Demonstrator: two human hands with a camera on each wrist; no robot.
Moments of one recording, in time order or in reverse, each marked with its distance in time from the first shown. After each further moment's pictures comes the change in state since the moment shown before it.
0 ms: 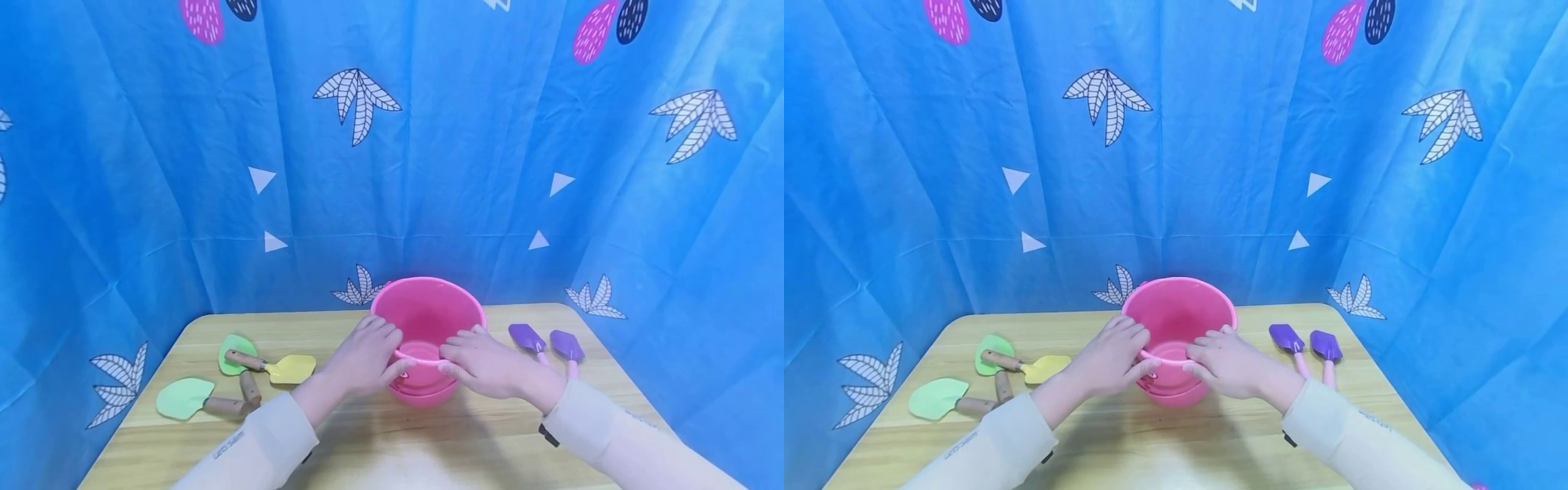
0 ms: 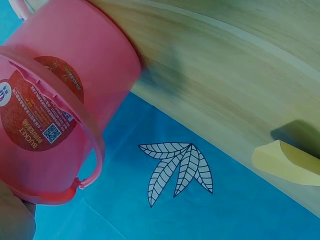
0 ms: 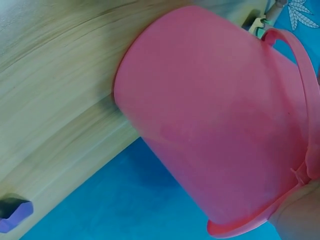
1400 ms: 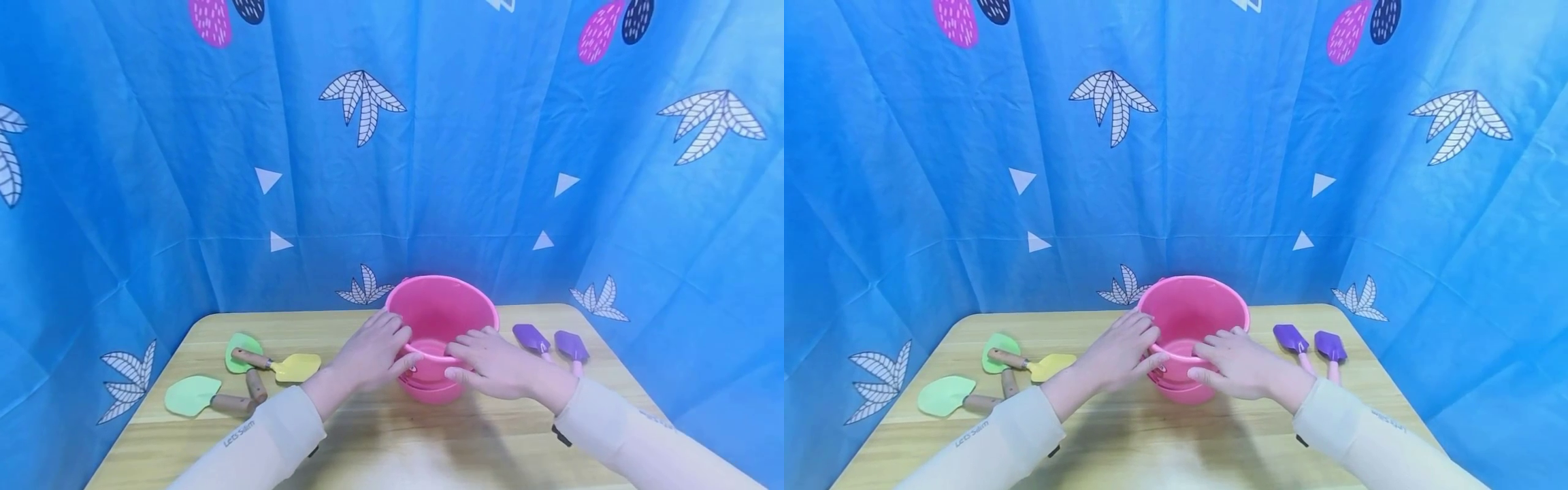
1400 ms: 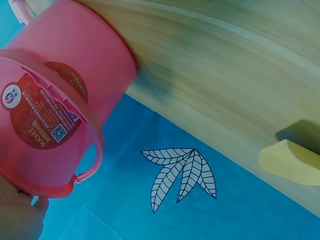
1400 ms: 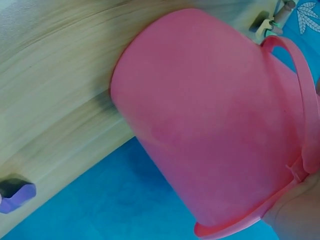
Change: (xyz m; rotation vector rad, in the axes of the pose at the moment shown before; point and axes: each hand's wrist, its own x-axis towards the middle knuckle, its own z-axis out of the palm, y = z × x) left_hand 0.008 0.001 -0.001 -0.011 -0.011 -0.008; right_hand -0.009 0.000 -0.006 0.010 -0.032 0.057
